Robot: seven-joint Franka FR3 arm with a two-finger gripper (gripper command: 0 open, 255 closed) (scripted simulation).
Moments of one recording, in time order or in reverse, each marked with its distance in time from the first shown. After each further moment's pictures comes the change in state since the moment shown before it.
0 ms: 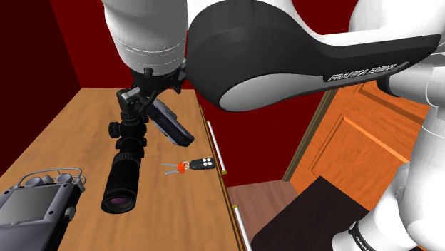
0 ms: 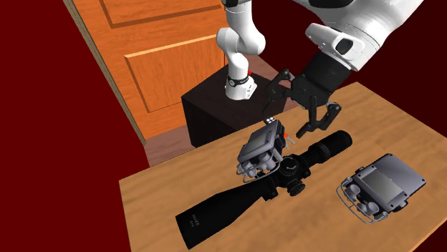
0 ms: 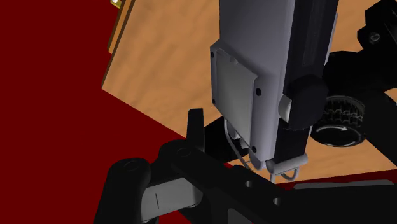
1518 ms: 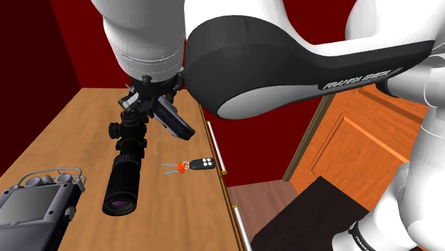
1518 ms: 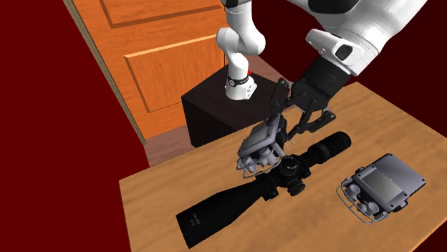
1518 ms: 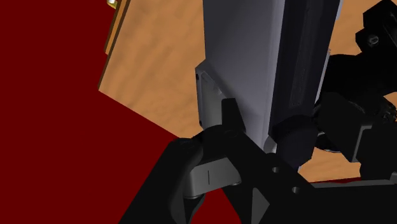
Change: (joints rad) arm 0.004 0.007 -0.002 -0.013 -0.011 0.011 0.014
